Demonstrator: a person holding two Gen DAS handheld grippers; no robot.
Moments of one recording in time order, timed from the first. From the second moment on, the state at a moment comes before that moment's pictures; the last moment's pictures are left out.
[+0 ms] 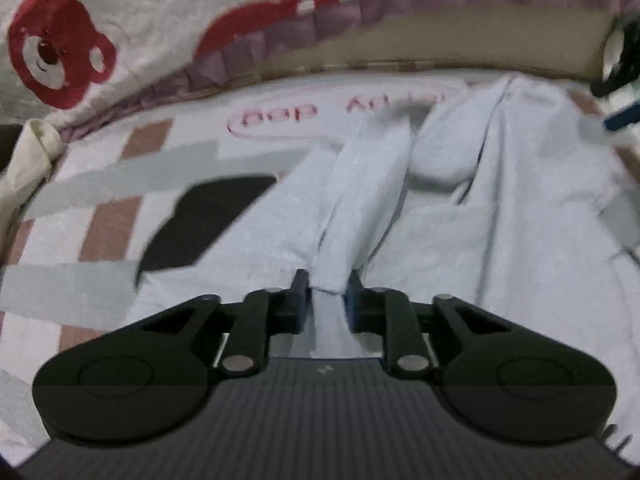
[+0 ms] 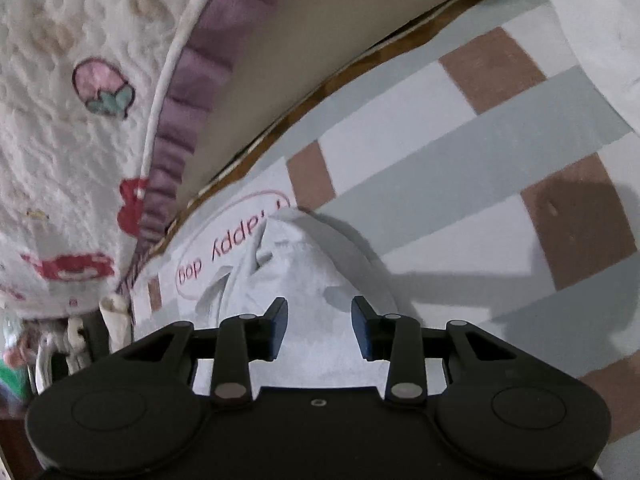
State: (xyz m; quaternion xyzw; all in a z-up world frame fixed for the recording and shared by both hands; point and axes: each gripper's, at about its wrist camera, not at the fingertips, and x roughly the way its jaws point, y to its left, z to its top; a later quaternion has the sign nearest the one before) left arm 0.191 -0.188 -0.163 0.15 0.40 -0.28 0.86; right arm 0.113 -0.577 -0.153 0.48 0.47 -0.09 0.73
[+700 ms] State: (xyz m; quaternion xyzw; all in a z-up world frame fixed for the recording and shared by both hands) left arm 0.142 0.008 -0.138 -0.03 0.39 0.00 0.92; right arm 0.117 -0.561 -0.140 0.40 0.51 -0.08 0.76
